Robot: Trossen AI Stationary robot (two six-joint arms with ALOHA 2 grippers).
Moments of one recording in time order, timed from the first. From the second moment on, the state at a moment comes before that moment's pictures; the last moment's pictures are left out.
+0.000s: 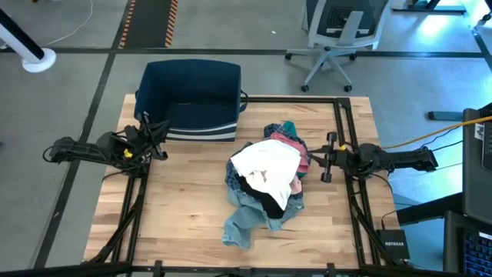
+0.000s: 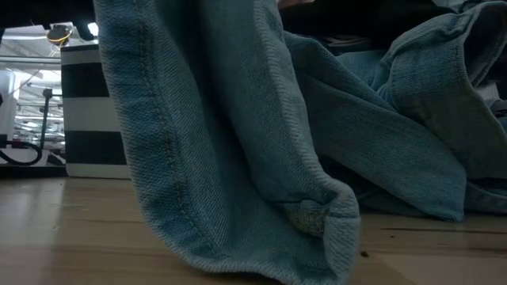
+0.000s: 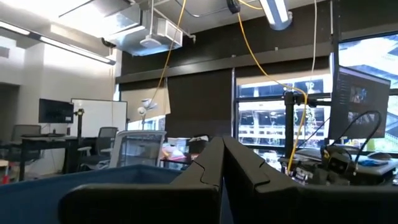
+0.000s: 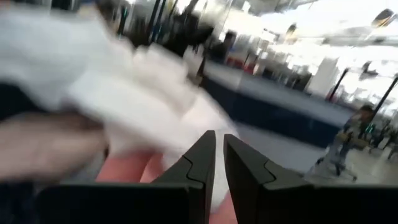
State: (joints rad) left arm -0.12 0.19 0.14 0.61 -0.60 0.29; right arm 0.11 0.01 0.01 0.13 0.20 -0.37
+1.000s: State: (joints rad) left arm -0.08 0.19 0.14 0.59 -0.66 0.26; right arm 0.11 0.77 0.70 0.03 0.17 -0.67
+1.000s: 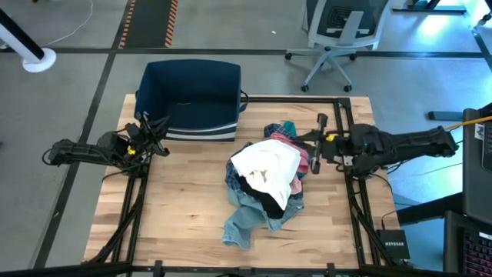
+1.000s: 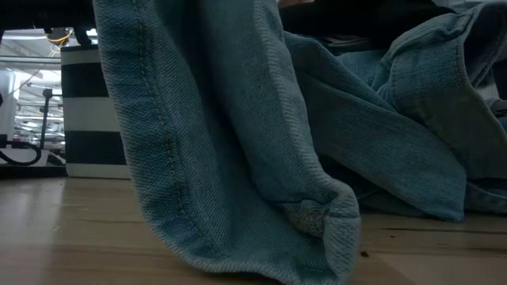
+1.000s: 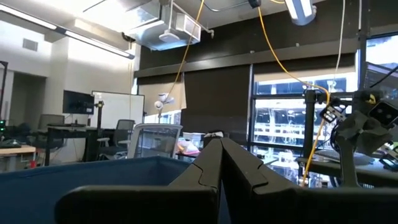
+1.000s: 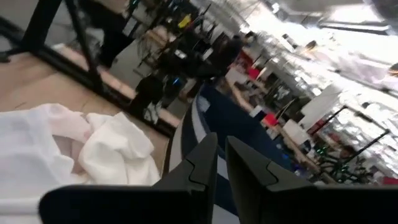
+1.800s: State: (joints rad) left arm -0.08 0.19 0.14 0.59 -0.65 0.24; right arm 0.29 1.01 0.82 -0.13 -0.03 -0.56
